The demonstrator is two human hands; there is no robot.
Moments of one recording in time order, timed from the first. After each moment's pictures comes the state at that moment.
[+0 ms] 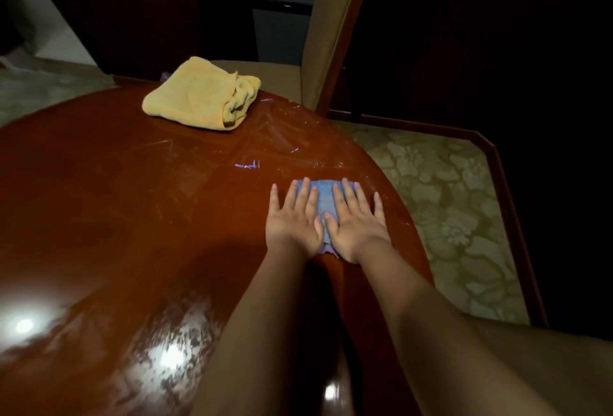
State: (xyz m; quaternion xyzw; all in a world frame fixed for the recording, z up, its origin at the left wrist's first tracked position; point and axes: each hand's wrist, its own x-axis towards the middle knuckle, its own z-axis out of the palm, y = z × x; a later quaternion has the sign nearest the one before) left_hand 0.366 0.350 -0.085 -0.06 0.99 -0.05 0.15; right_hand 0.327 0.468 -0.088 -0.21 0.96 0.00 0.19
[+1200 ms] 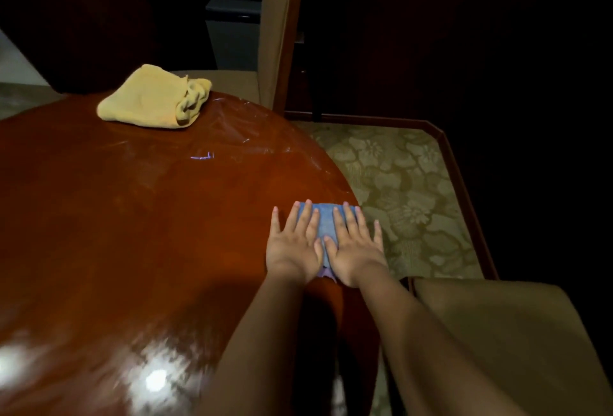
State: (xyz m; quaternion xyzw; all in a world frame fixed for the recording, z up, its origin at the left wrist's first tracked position) left_hand 0.434 0.443 -0.087 0.02 0.99 -0.04 0.14; right_hand 0.413 0.564 -0.088 -0.12 0.97 -0.04 0.22
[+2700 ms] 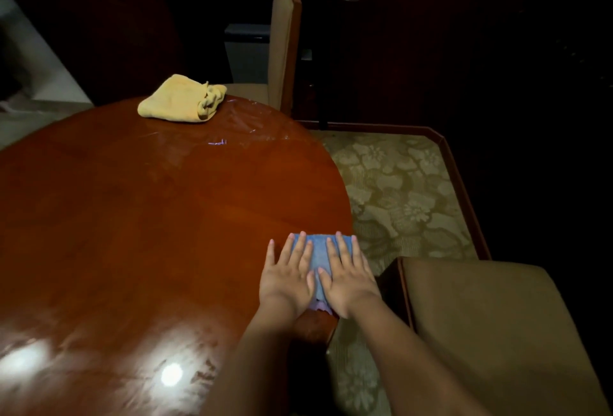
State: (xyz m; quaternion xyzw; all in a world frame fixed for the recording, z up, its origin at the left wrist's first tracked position) left_hand 0.577 0.489 -0.078 0.01 0.98 -0.07 0.19; right_hand 0.546 0.615 -0.089 -0.15 0.96 -0.08 0.24
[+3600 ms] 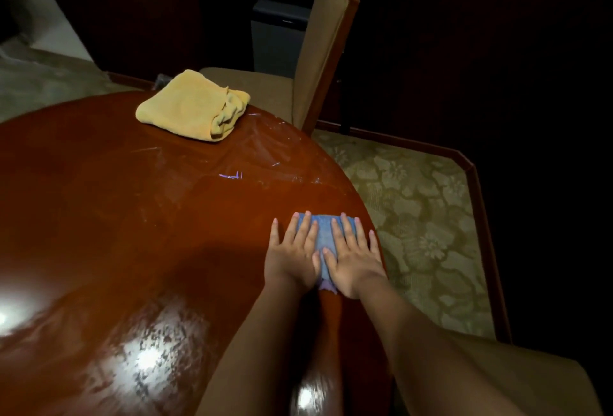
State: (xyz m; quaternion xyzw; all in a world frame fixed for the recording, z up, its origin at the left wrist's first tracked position) left_hand 0.391 0.401 -0.084 -0.04 0.99 0.00 0.15; right_hand 0.347 0.525 -0.083 -0.21 0.95 0.00 0.23
